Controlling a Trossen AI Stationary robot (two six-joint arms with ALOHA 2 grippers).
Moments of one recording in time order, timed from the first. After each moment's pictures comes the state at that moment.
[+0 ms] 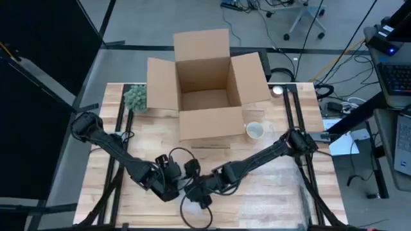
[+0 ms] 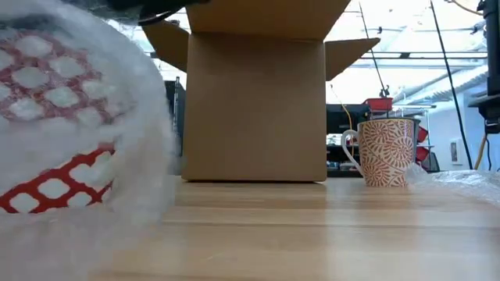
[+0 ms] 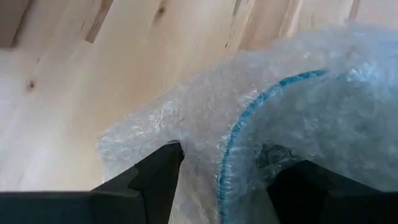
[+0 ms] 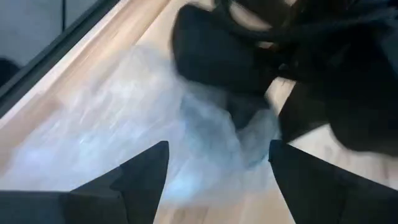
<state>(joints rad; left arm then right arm) -0.65 1.65 1.02 -0.69 -0.39 -0.93 0.44 2.17 1.90 -0.55 0.29 -0.20</state>
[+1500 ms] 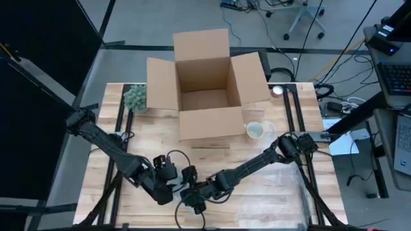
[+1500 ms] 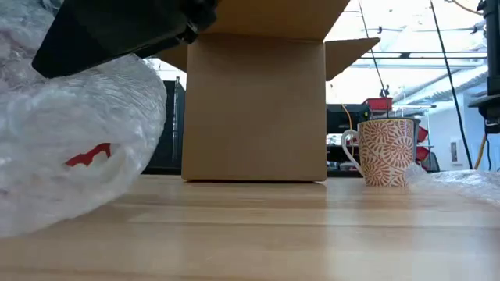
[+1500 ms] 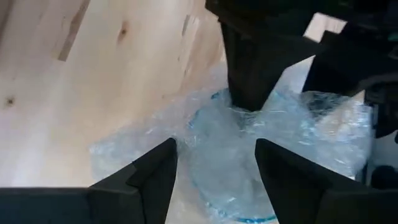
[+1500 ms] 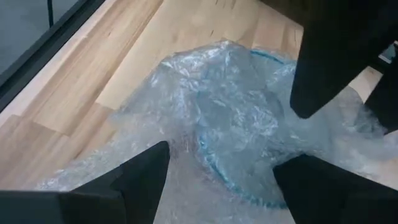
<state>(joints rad) -0.67 1.48 1.11 -0.75 -0.32 -0.86 0.43 2.31 1.90 -0.37 0.32 -0.13</state>
